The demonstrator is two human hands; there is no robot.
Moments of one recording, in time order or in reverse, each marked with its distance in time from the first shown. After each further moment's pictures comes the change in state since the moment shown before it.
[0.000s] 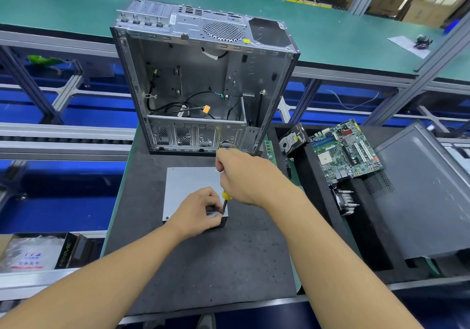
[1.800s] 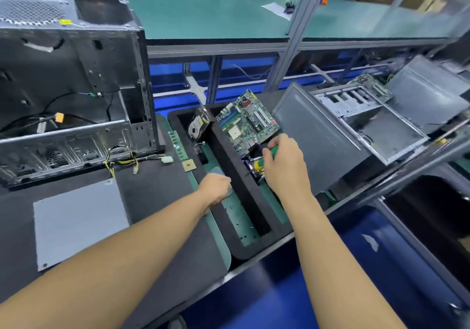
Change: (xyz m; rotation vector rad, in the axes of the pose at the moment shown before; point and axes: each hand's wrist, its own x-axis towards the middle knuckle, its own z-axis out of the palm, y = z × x) left_hand 0.117 0.172 0.160 -0.378 -0.383 -0.370; right_hand -0.145 0.189 0.013 0.328 0.728 0.853
